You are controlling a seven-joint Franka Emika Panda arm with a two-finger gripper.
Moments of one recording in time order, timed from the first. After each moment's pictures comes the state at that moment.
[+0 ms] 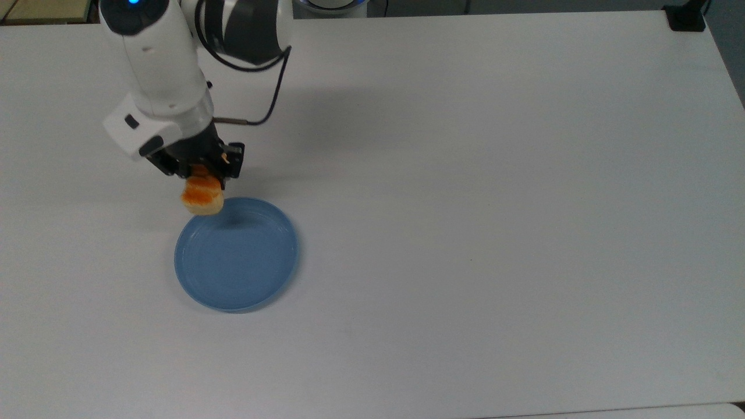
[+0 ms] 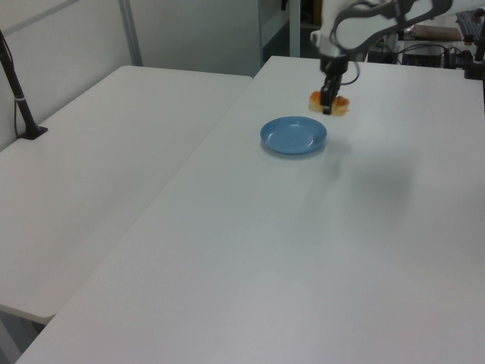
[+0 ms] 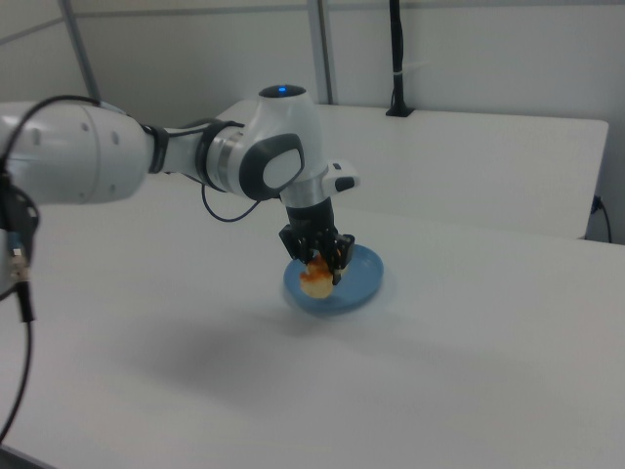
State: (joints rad) arm -0.13 0.44 -0.11 -1.59 0.00 2.10 -0.21
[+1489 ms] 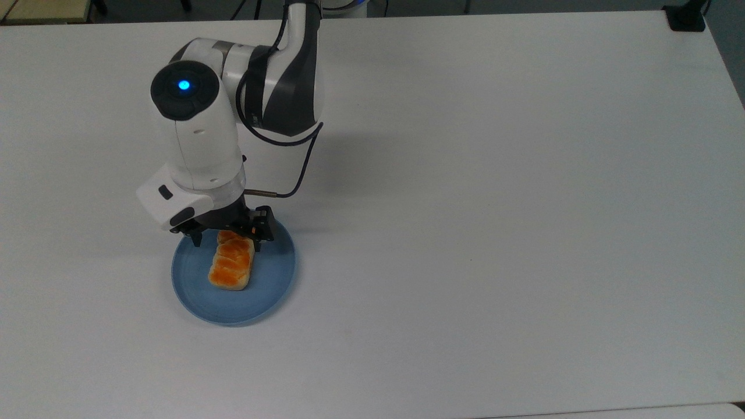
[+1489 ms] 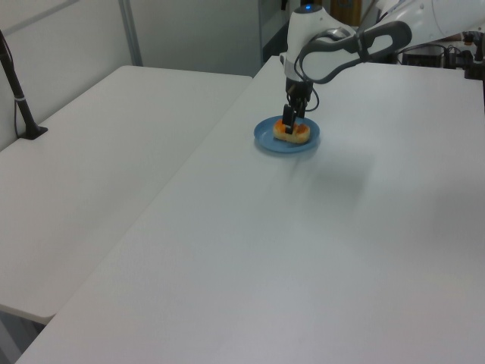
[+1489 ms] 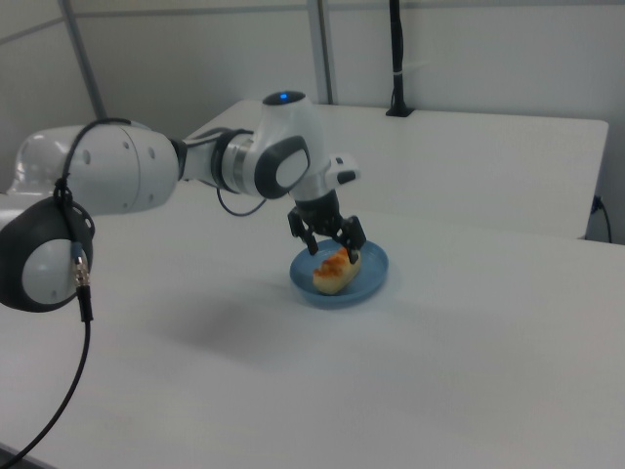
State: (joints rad) arm -0.07 0.68 -0.10 -1.31 -0.01 2.15 -0.09
